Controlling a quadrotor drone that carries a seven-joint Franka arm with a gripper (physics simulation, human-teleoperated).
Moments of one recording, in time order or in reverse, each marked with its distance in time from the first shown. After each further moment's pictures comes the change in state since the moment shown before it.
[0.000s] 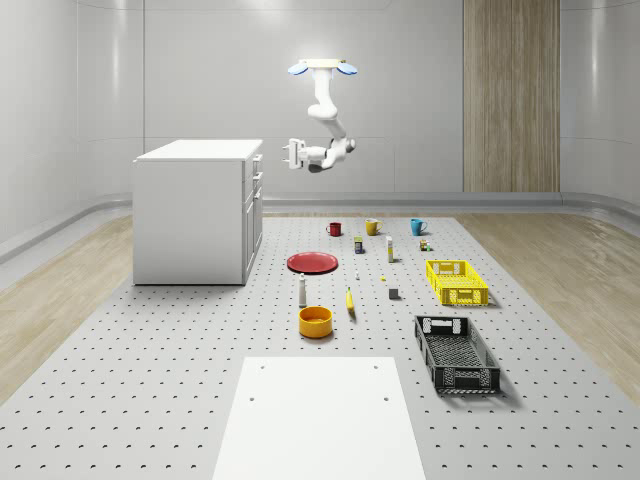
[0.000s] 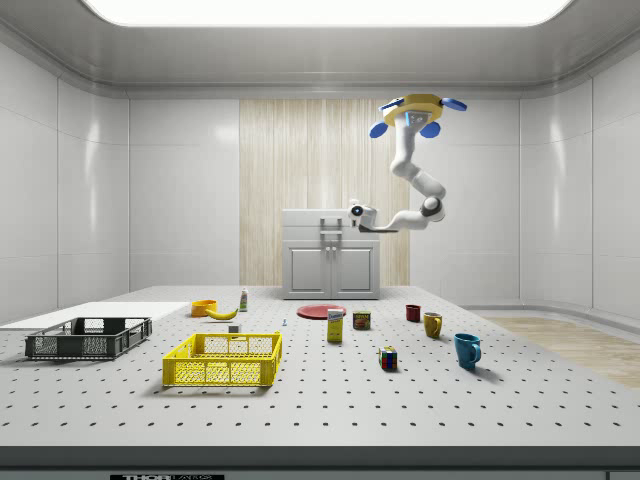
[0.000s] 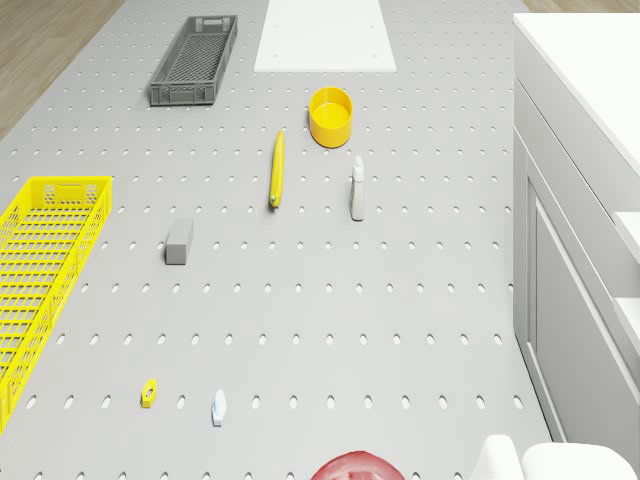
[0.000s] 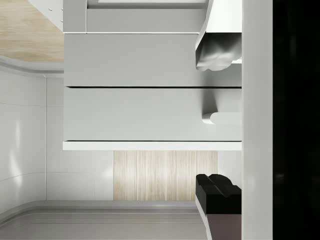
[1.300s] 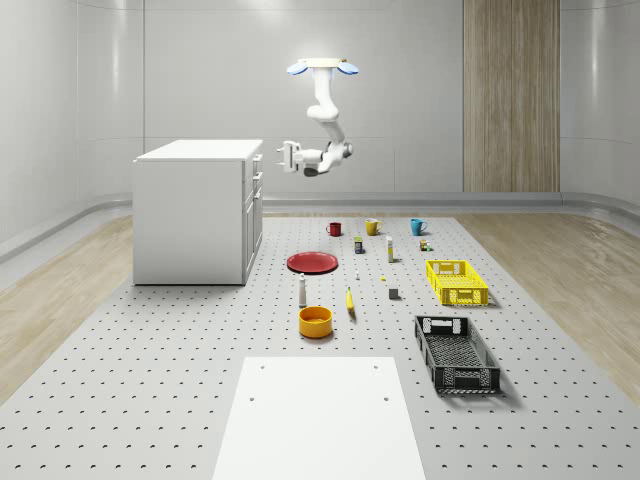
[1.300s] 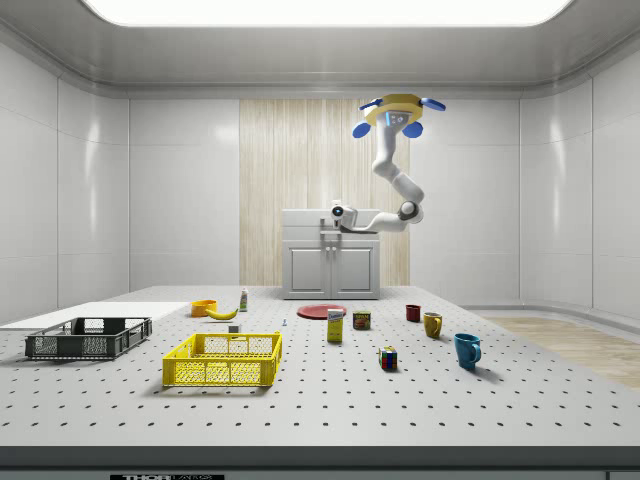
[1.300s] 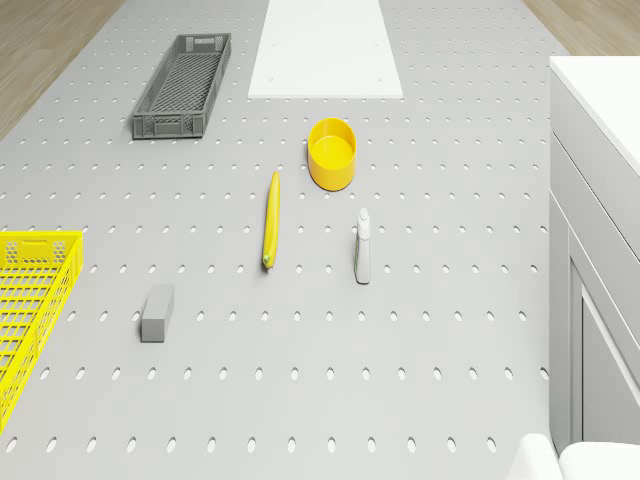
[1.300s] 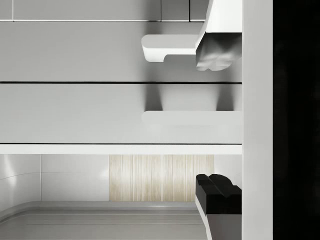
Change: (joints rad) arm -0.070 0.073 0.111 0.028 0.109 -0.021 -0.036
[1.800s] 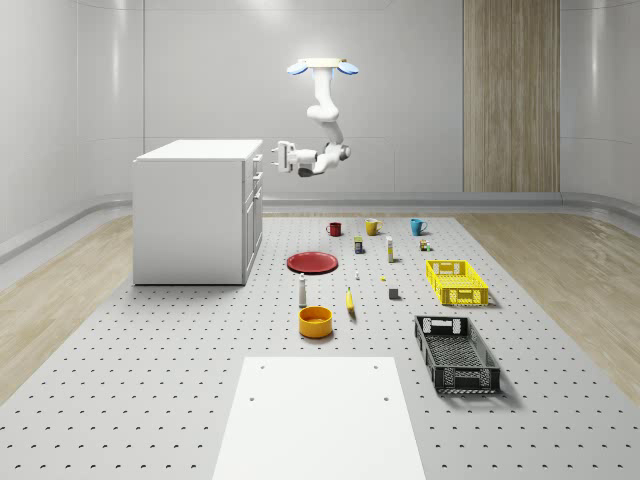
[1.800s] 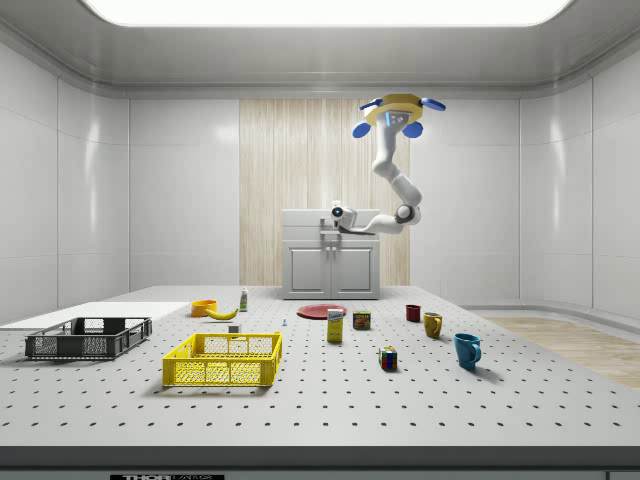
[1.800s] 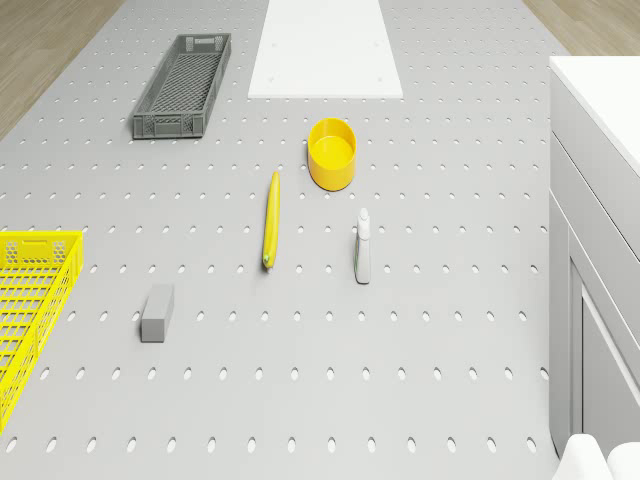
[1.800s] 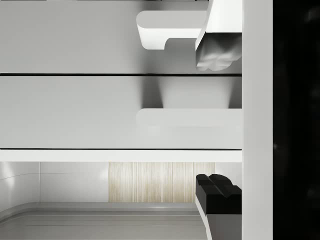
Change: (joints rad) arm -0.010 0.069 0.084 0.040 0.091 0.028 -0.033
